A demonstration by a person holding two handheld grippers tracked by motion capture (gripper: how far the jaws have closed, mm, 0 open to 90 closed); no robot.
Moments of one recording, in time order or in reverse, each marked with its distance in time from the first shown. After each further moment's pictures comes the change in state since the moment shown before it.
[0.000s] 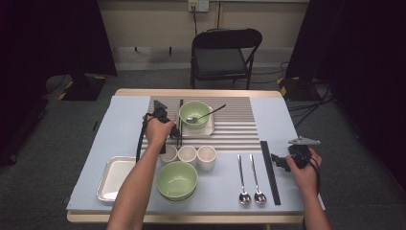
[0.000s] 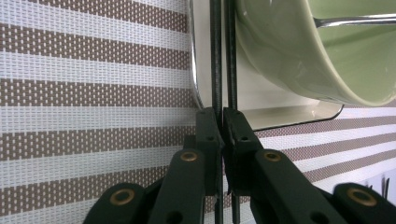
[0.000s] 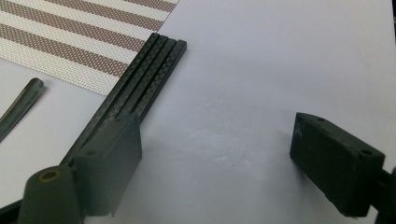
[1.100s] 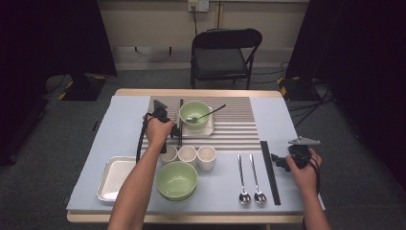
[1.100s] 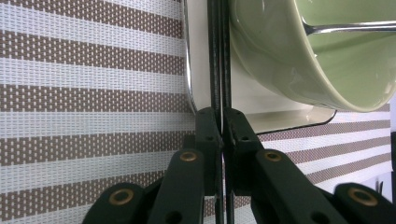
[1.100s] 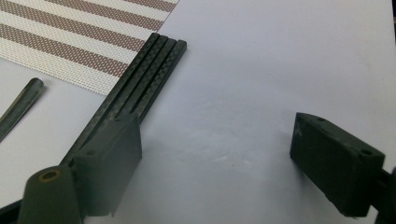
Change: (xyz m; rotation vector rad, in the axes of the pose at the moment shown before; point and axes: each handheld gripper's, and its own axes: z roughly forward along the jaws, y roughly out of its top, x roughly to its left) left arm 0.000 0.001 0.000 -0.017 -0.023 0.000; right arm 0.000 0.000 0.000 0.000 -0.001 0.001
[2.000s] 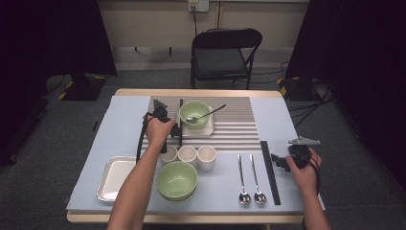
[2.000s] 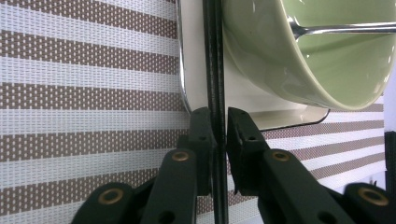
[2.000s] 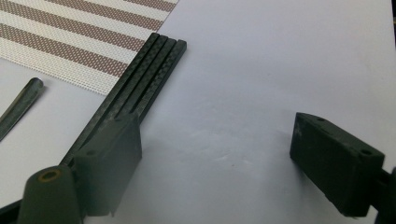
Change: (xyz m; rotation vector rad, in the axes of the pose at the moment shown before) left arm -0.002 -0.001 -0.003 0.005 0.007 0.001; right arm 0.000 0.000 0.000 0.000 -0.002 -0.002
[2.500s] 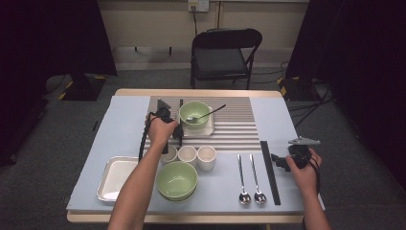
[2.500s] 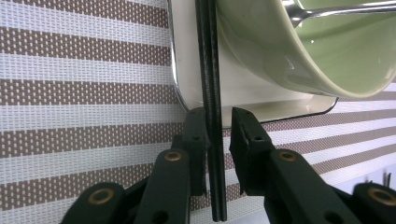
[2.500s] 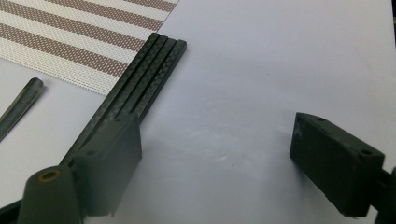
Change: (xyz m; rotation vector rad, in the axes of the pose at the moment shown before) left arm -0.010 -0.001 0.005 0.009 0.044 0.018; right arm 0.000 0.000 0.000 0.000 0.000 0.001
